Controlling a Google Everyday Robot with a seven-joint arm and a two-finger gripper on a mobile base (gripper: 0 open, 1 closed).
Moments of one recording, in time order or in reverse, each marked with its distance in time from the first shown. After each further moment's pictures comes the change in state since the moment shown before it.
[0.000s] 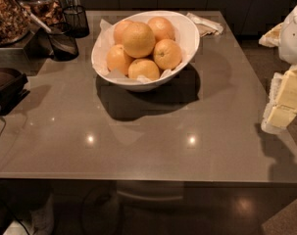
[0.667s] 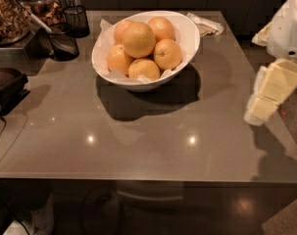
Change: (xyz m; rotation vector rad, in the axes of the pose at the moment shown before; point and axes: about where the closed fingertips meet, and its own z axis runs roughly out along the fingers) arm -0.016 -0.009 0.007 -0.014 -0.037 0.072
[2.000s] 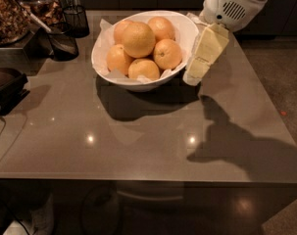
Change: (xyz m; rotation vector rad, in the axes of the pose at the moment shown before) arm -0.110 -0.045 0.024 -0.047 -0.145 -0.015
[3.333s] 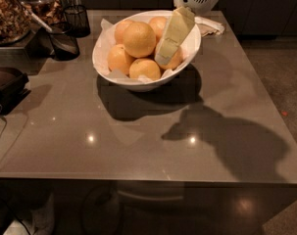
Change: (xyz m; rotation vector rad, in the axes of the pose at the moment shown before) arm -0.062 -0.037 0.023 0.011 -0.055 -0.019
